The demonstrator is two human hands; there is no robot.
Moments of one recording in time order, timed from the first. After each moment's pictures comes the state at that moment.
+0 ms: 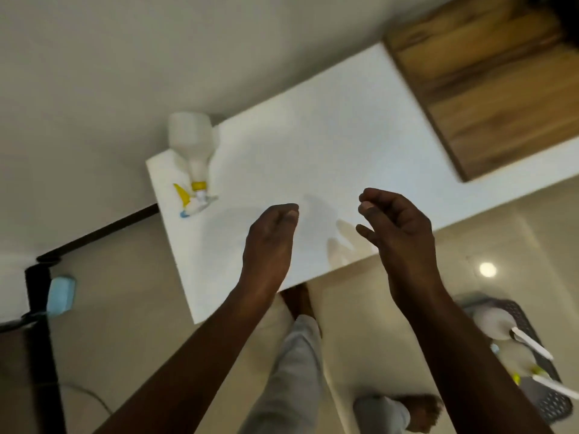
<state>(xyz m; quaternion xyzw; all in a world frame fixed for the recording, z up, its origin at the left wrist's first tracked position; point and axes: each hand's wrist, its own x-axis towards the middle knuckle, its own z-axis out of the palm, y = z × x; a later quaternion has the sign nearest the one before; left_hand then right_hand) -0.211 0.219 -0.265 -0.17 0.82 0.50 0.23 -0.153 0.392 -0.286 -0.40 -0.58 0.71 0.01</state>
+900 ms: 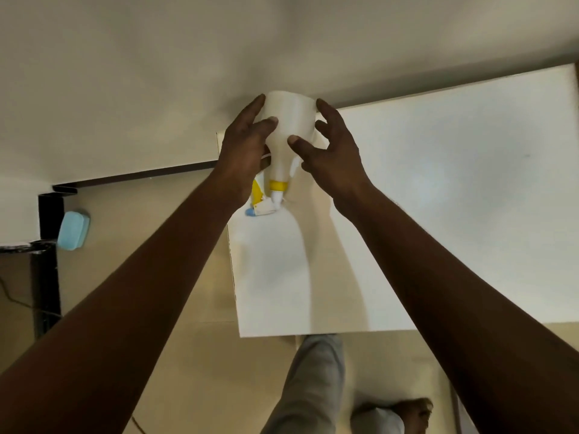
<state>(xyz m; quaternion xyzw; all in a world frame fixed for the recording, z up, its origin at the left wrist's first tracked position) -0.445 0.038 -0.311 -0.27 0.72 0.61 0.18 -0.421 0.185 -0.338 -0.17 -0.71 0.66 -0.16</state>
